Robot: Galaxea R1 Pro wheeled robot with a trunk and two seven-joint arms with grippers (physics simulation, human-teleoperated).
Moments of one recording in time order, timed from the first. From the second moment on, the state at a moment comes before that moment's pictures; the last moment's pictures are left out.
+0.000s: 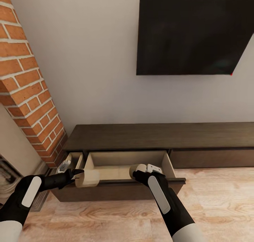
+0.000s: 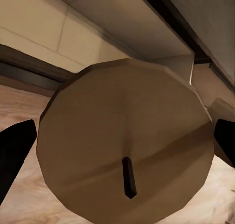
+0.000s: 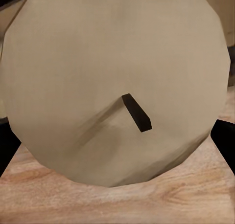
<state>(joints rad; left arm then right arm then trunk) -0.52 0.24 0.25 -0.99 0.56 1.04 -0.41 -0.50 0.17 0.23 -1.14 -0.67 0.67 -0.54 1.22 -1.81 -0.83</state>
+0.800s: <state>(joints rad) -0.53 0.23 0.24 -0.98 0.55 1.03 -0.39 -0.50 0.17 0.23 -1.14 -0.67 0.67 -0.53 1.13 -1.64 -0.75</state>
